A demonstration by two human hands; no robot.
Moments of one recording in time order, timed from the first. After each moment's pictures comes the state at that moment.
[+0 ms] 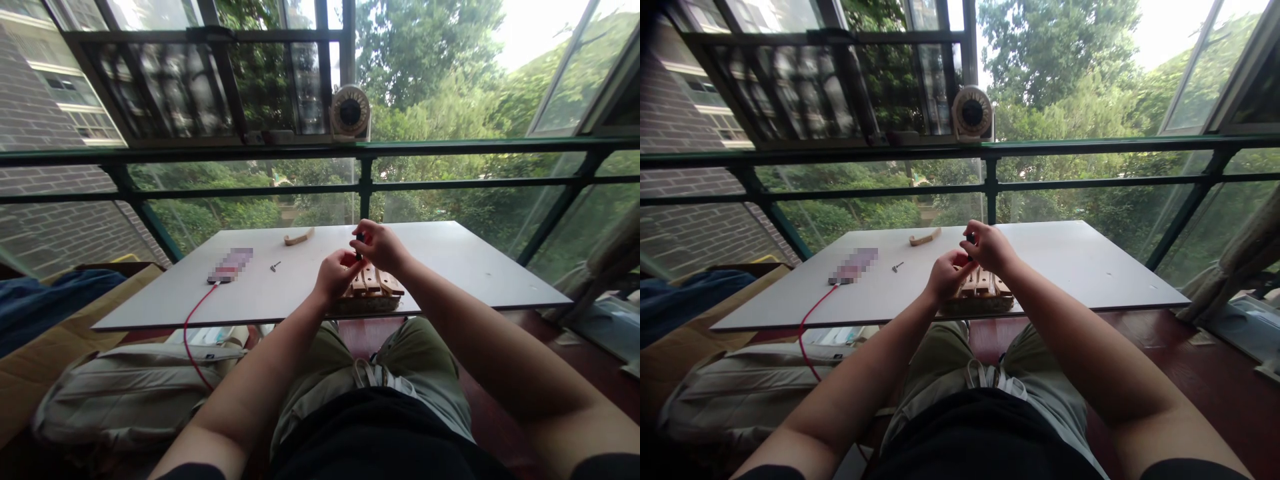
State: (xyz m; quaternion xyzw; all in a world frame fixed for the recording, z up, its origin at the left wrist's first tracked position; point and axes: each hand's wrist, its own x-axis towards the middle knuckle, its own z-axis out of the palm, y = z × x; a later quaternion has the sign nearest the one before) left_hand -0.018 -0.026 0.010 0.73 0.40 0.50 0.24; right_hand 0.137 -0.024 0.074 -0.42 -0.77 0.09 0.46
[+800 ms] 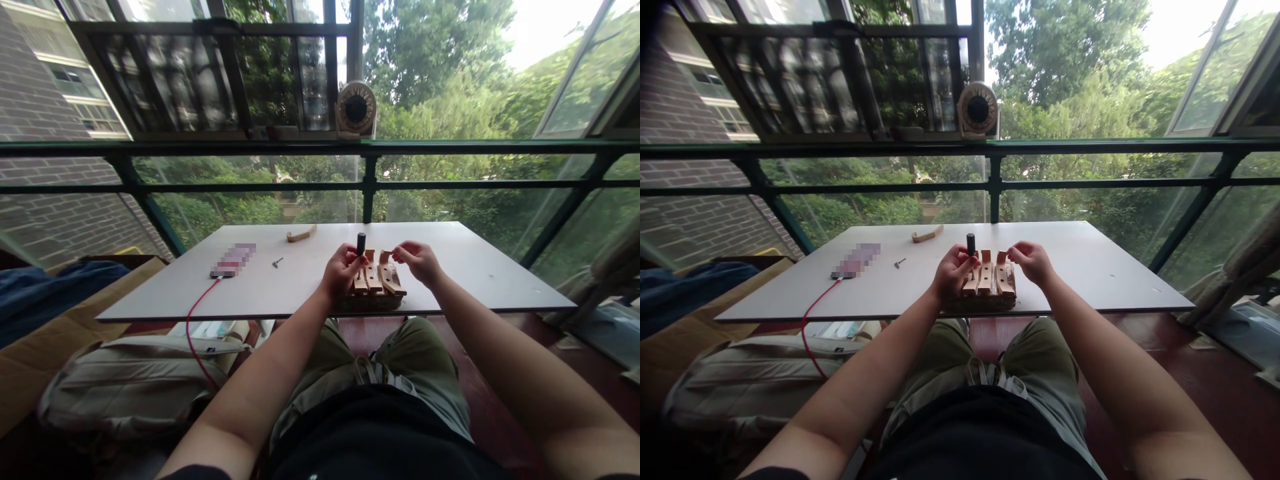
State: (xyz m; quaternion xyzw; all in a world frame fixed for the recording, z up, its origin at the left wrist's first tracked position) left_hand -0.015 -0.016 -0.012 0.66 0.28 0.55 0.43; right_hand 0.217 -0.003 -0.001 -0.39 -0.66 0.31 0.56
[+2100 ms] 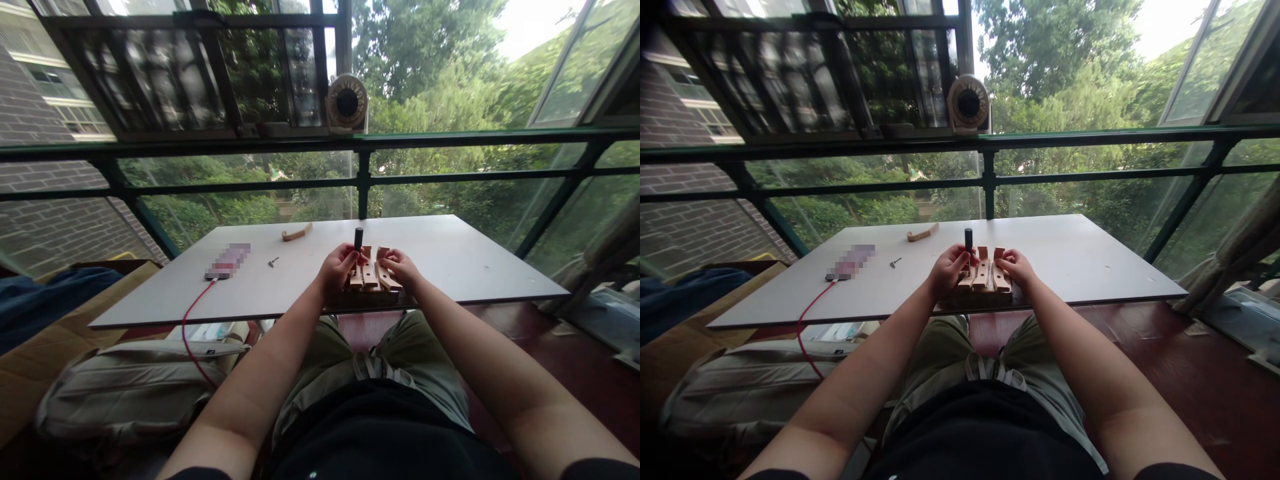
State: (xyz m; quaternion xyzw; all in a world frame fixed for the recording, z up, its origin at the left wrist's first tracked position) left_hand -0.012 -0.009 -0.013 0.67 0.24 0.51 0.48; right_hand 0.205 0.016 -0.061 -0.45 -0.54 0.45 0.55
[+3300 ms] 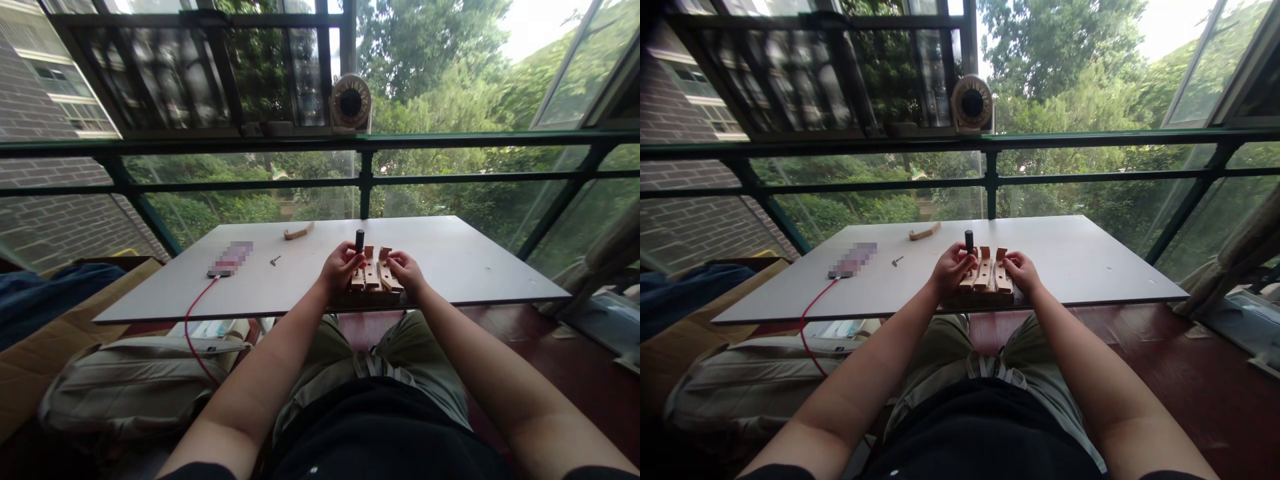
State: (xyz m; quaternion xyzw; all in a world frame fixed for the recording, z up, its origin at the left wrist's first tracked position) left_hand -0.014 -0.012 -0.016 0.66 0.24 0.53 0.48; right_hand 0.201 -0.004 -0.062 -0.43 -0.56 0.40 0.58
